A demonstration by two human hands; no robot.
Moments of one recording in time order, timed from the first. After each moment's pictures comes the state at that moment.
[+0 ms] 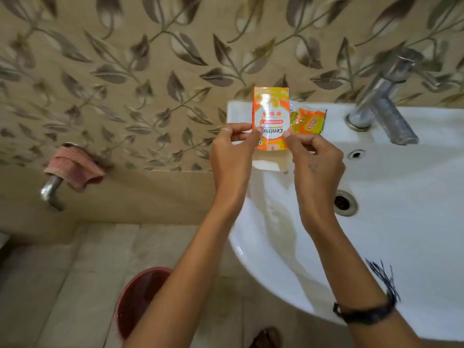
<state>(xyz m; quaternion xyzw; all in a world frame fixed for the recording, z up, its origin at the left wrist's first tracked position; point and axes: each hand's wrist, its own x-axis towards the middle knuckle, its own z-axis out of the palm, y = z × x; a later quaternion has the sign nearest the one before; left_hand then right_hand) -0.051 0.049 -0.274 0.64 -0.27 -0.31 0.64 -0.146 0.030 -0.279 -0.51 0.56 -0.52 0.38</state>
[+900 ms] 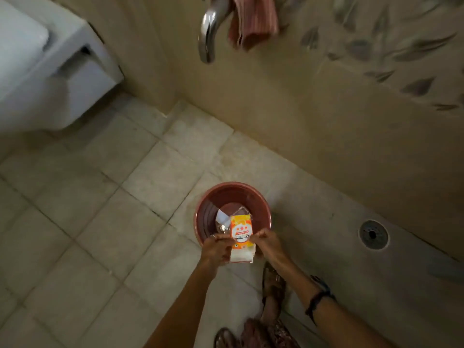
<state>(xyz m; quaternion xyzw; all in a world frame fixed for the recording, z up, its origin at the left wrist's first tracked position) 0.123 0.359 -0.669 0.69 0.25 -0.49 0.47 0.049 0.247 -0.699 -0.57 0.52 0.16 0.62</state>
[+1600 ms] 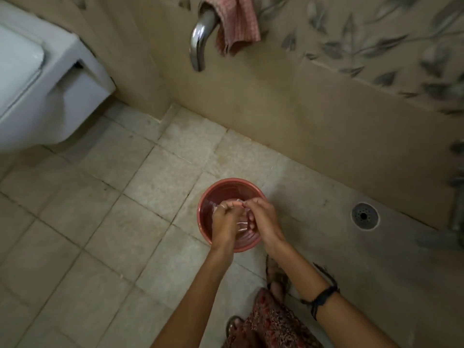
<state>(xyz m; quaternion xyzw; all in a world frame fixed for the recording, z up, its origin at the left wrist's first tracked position) 0.124 0.333 -0.580 0.69 0.12 -0.39 0.59 0.082 0.265 -0.590 -0.50 0.50 -0.03 0.71</state>
